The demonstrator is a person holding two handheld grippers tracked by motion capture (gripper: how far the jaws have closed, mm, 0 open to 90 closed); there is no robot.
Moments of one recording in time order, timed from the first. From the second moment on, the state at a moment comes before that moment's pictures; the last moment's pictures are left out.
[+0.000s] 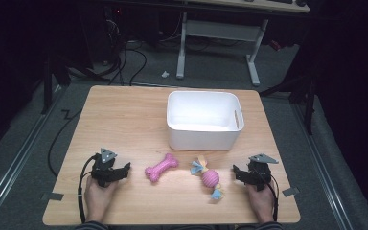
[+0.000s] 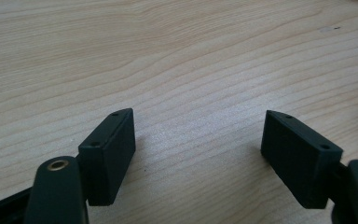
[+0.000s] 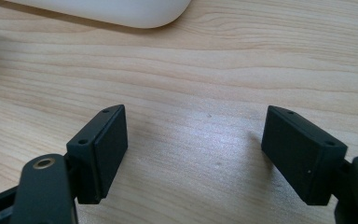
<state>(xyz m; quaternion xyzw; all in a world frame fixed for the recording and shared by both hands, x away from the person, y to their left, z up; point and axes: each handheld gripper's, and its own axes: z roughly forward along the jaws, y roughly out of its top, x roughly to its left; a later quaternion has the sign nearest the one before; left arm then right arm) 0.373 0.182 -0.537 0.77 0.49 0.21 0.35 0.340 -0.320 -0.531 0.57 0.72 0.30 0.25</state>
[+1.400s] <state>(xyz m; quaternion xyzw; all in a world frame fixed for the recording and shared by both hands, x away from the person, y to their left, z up) 0.369 0.184 -0.519 0.78 0.48 0.18 0.36 0.340 -0.320 -0.531 0.57 0.72 0.30 0.25</state>
